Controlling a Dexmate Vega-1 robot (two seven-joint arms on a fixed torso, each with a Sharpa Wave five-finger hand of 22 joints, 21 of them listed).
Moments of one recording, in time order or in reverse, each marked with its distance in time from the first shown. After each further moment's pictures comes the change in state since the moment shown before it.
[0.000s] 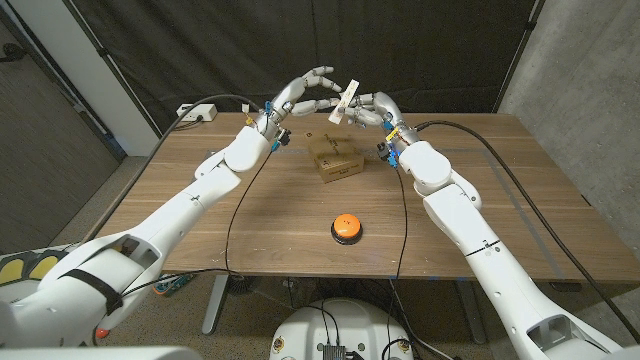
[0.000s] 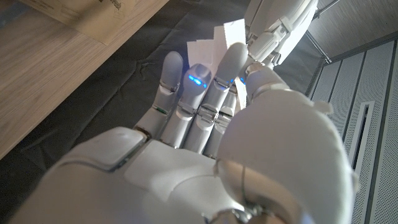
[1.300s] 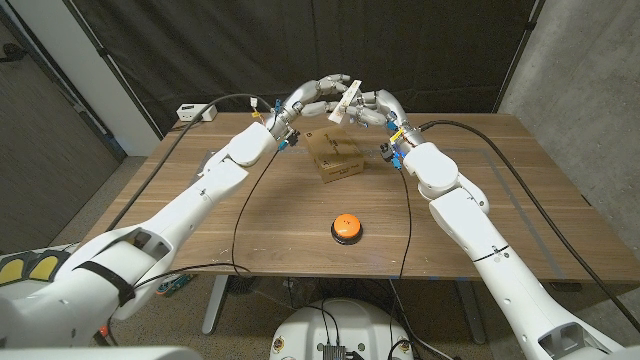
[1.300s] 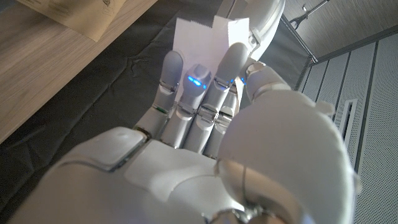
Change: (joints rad) left arm -0.044 -0.039 0.010 0.047 -0.188 -0.002 -0.279; left_hand 0.066 0.037 -0.037 -0.009 0.112 -0.021 -0.002 -0.081 -0.016 0.030 0.006 -0.011 0.009 0.013 0.003 -0.004 0.004 0.041 0.005 -0.006 0.002; right arm -0.031 -0.038 0.008 -0.049 0.025 0.035 -0.009; right_hand -0.007 -0.008 0.010 0.002 0.004 0.001 0.002 -0.003 0.011 0.002 0.002 0.000 0.004 0.004 0.000 0.015 0.000 0.013 0.005 0.000 -0.022
